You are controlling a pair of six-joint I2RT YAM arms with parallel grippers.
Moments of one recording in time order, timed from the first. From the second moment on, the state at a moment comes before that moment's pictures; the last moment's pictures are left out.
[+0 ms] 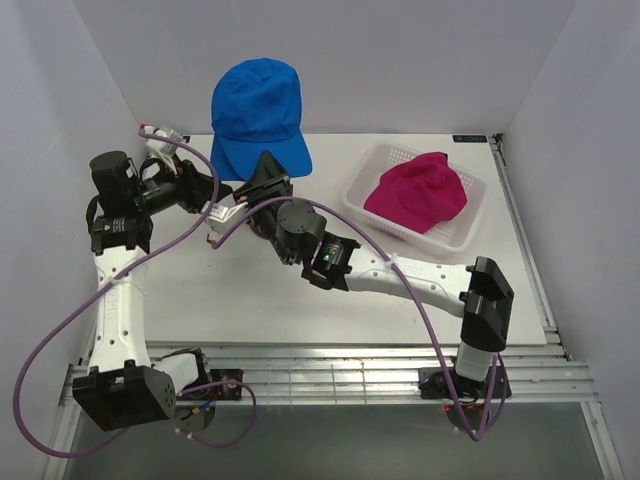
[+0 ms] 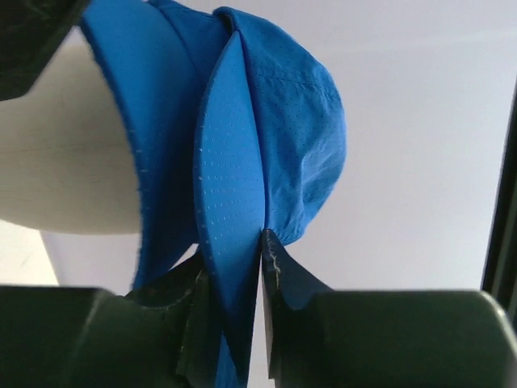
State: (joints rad) left arm 0.18 1.12 1.23 -0.39 1.01 -0.06; right arm 1.24 1.76 1.57 0.42 0.66 -1.66
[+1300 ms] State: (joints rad) left arm 0.18 1.11 1.36 -0.74 1.03 0.16; right arm 1.11 1.54 1.99 -0.53 -0.07 -0.50
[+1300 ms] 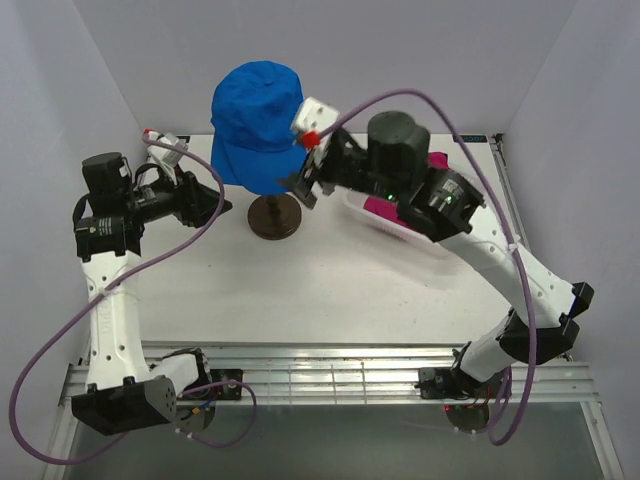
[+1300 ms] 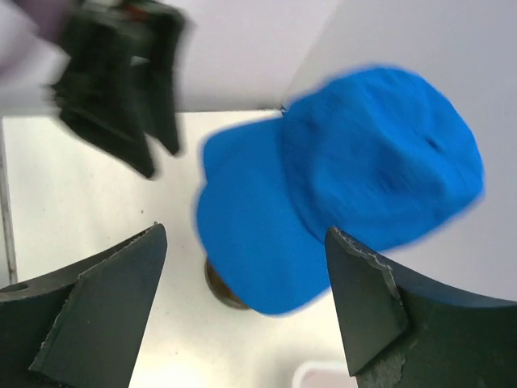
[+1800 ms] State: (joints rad) left arm 0.18 1.11 1.58 -0.88 1.07 0.24; right arm 0.48 1.51 1.63 -0.37 -0.67 0.18
